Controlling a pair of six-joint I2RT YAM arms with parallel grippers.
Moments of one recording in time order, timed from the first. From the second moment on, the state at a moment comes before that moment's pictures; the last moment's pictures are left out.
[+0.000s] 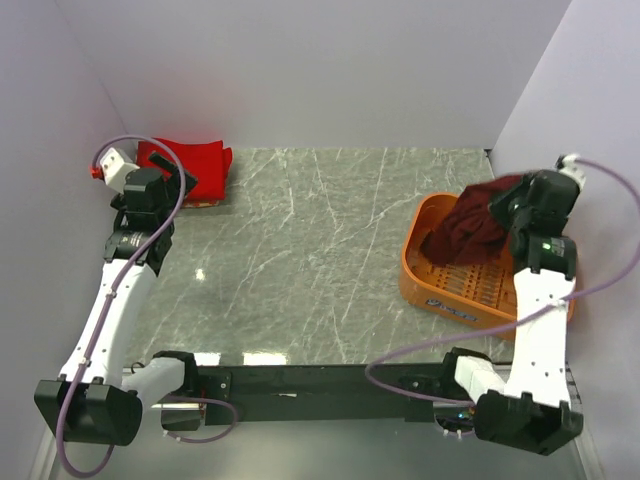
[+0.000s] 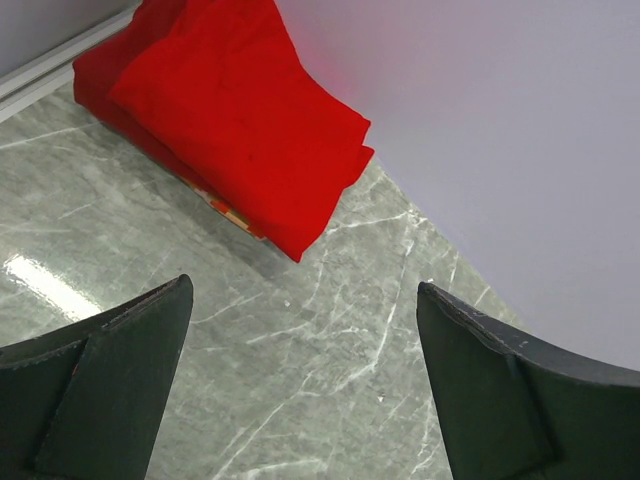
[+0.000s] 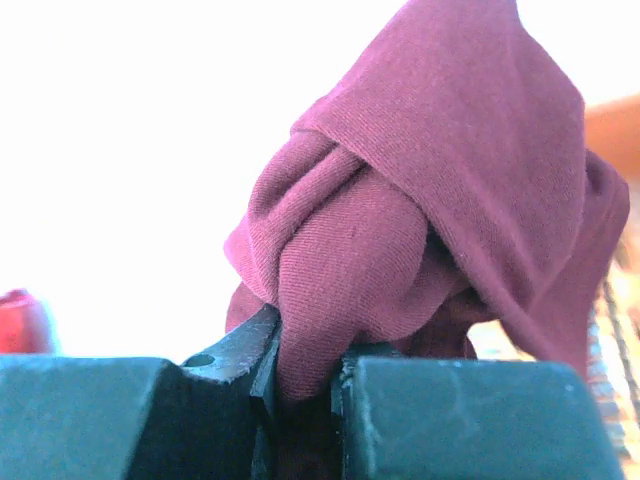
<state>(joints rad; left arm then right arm) -0.08 1.06 1.07 -0.33 -0.42 -0.78 -0.27 1.01 1.16 -0.64 0.03 0.54</state>
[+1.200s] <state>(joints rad) -0.08 1.06 0.89 -0.59 -0.40 -1.04 0.51 1.78 1.60 -0.61 0.00 0.36</state>
